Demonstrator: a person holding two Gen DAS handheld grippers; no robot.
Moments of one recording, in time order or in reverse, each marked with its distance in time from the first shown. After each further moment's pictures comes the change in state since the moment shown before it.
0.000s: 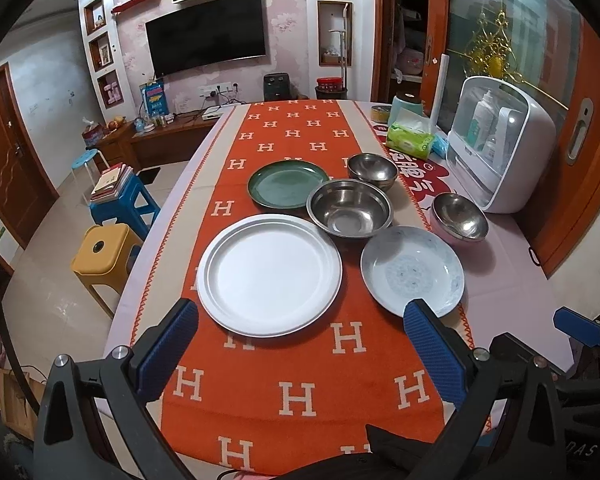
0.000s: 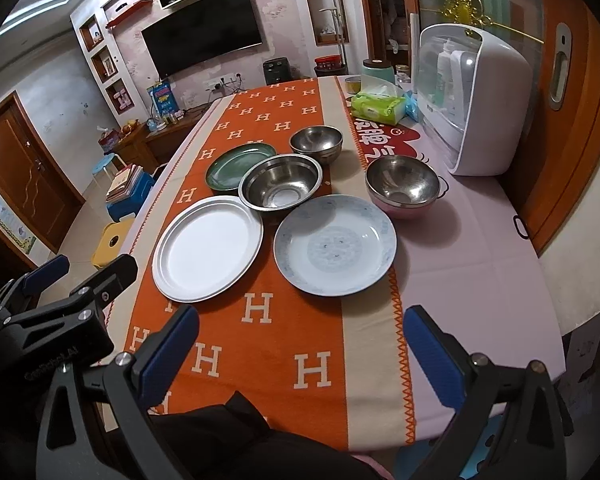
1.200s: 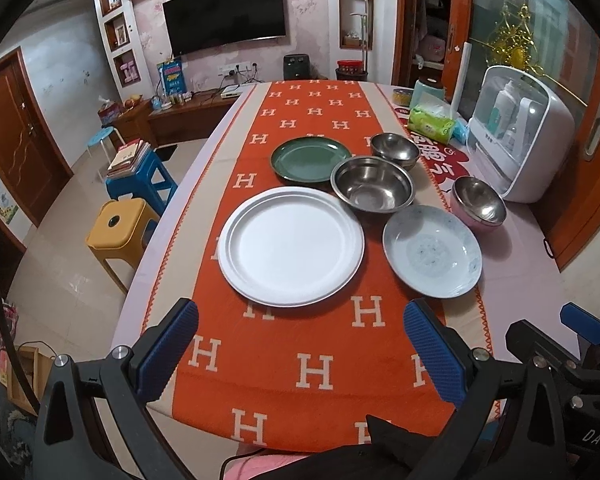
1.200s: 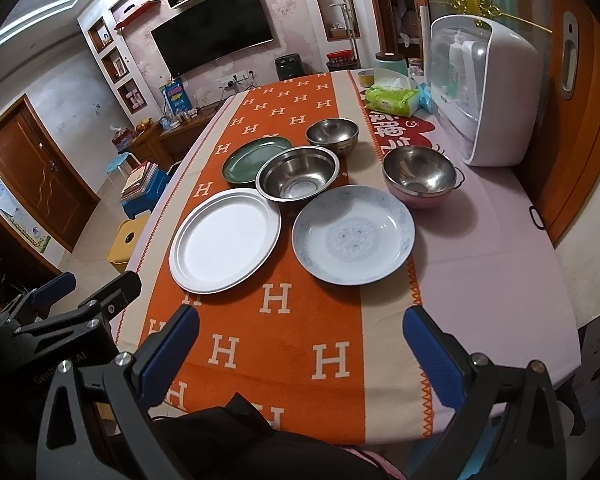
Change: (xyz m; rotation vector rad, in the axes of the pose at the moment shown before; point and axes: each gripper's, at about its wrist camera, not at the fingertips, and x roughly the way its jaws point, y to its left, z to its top) left arm 0.000 0.016 -0.018 -0.045 0.078 0.054; right arm 0.003 0.008 -0.014 0.005 0.007 0.060
